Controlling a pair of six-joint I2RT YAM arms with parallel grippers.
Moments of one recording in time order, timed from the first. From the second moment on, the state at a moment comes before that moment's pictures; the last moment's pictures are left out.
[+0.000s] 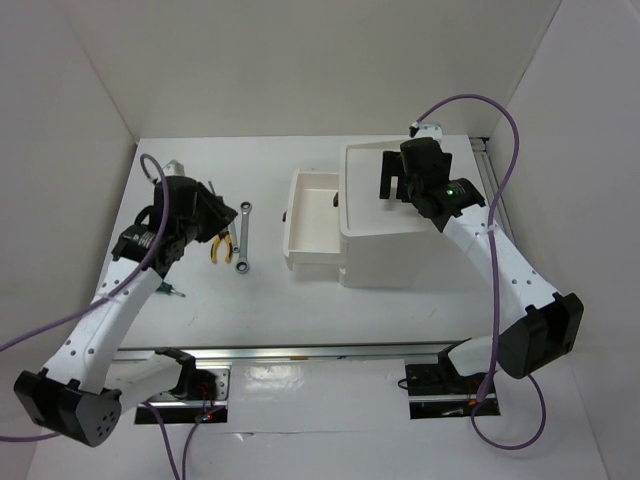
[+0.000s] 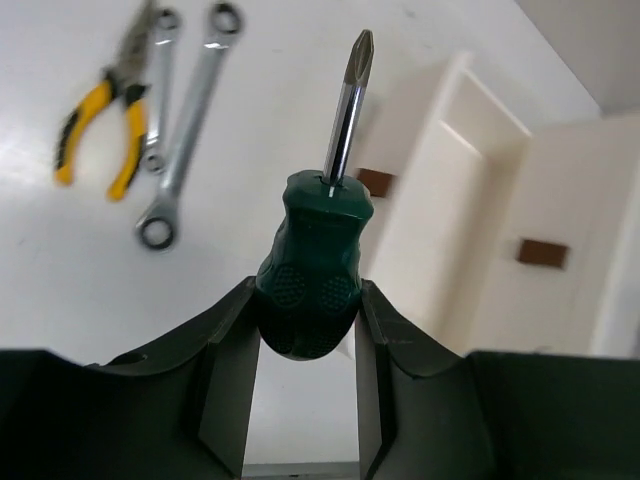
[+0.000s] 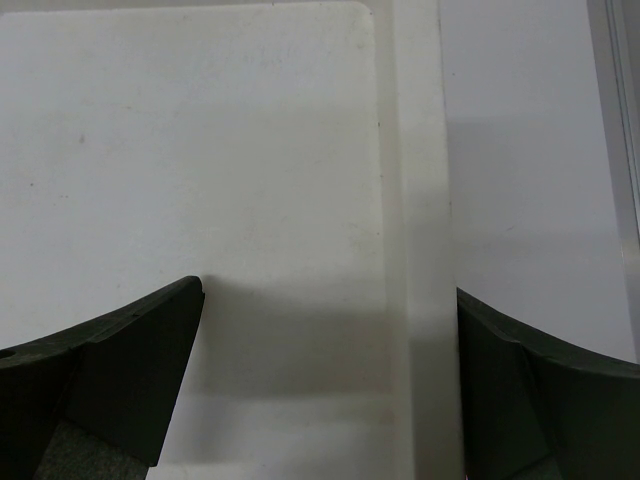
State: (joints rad) left arm -0.28 1.06 1.10 -0.72 -0.16 -0.90; right arm 0.41 1.38 1.38 -0.64 0.40 0.27
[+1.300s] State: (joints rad) left arm 0.03 1.33 1.04 -0.87 -0.30 -0.99; right arm 0.42 1.38 1.38 -0.63 0.41 0.26
